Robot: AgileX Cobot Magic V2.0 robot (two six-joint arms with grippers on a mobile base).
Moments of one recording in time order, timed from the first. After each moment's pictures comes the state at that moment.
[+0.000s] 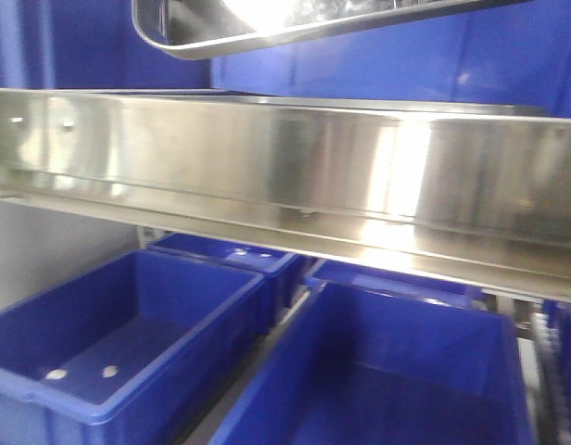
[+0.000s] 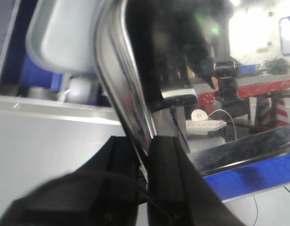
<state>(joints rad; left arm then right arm) -0.70 1.55 -1.73 0.07 1.26 -0.34 0.56 1.39 -1.61 -0.21 1.26 0.41</state>
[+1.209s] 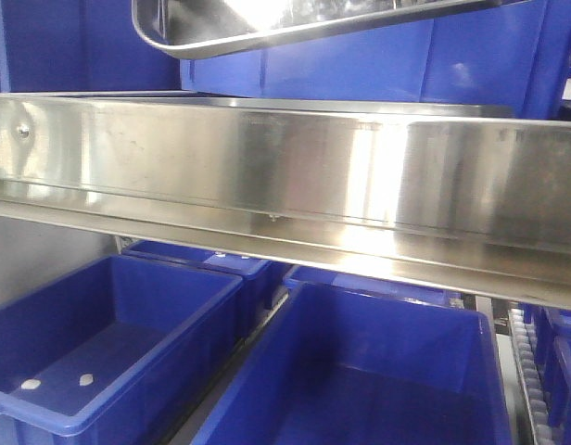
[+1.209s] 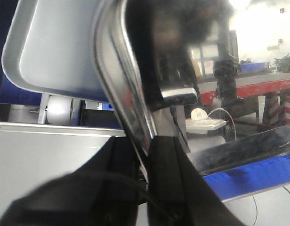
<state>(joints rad) -0.70 1.55 -1.73 0.07 1.26 -0.34 0.56 1.39 -1.61 -0.21 1.26 0.41</state>
